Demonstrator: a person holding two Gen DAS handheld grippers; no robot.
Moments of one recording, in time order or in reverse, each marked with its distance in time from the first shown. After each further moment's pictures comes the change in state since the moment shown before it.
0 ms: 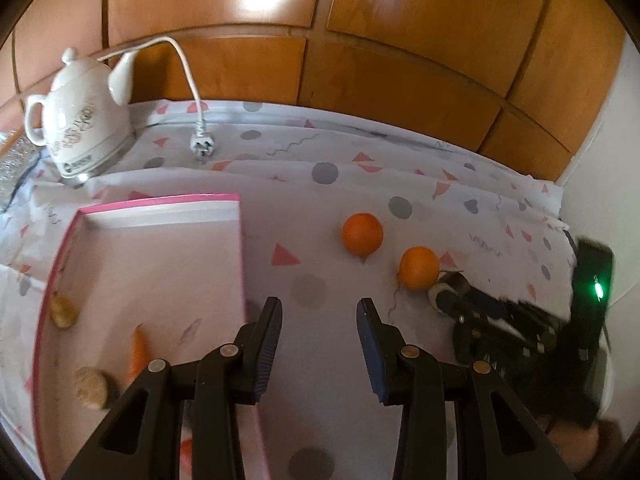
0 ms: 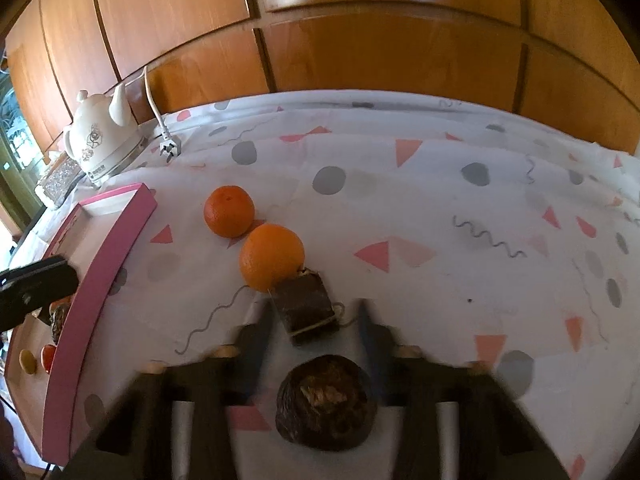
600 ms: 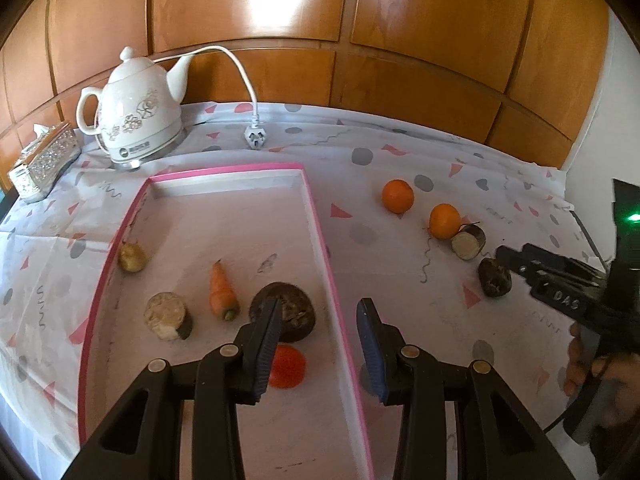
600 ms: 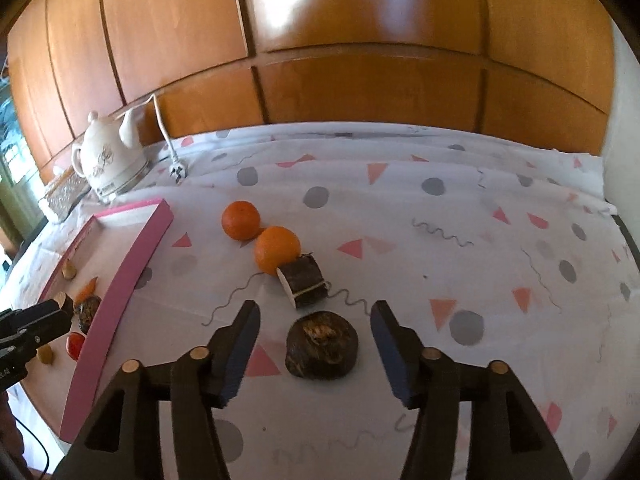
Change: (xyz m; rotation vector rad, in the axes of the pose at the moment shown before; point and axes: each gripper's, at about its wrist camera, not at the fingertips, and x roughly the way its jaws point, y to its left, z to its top) left arm -0.056 0.035 -0.066 0.038 -0.069 0.070; right arm -0.055 0.006 -0.021 0.018 -0.081 -0.043
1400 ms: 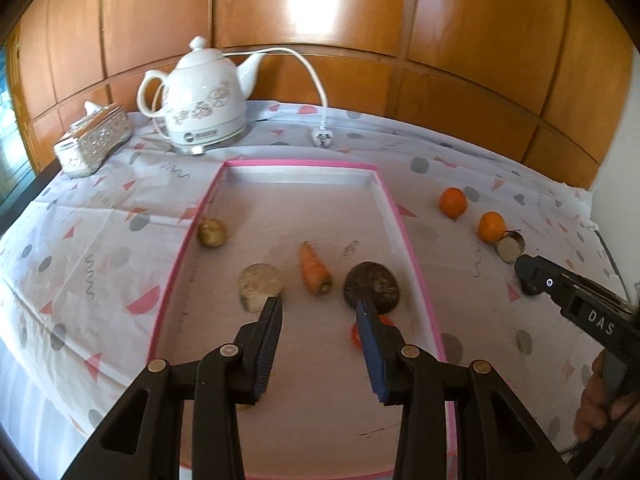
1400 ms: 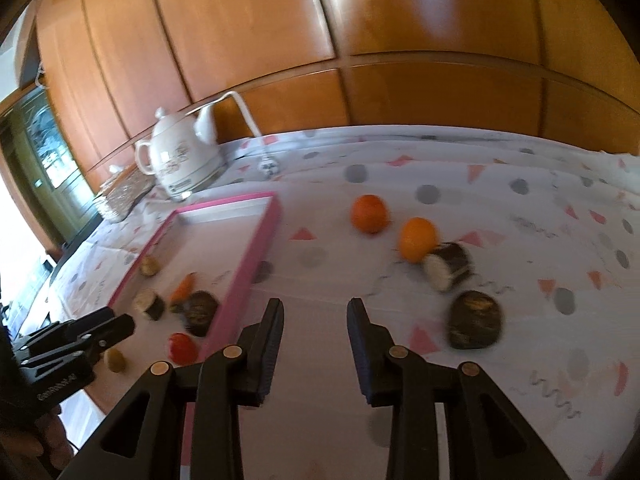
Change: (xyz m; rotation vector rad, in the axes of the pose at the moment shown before) left arm -0.027 0.049 -0.024 -0.074 -0.038 0.101; right arm -0.021 0.080 -0.014 0.016 -0.034 0.152
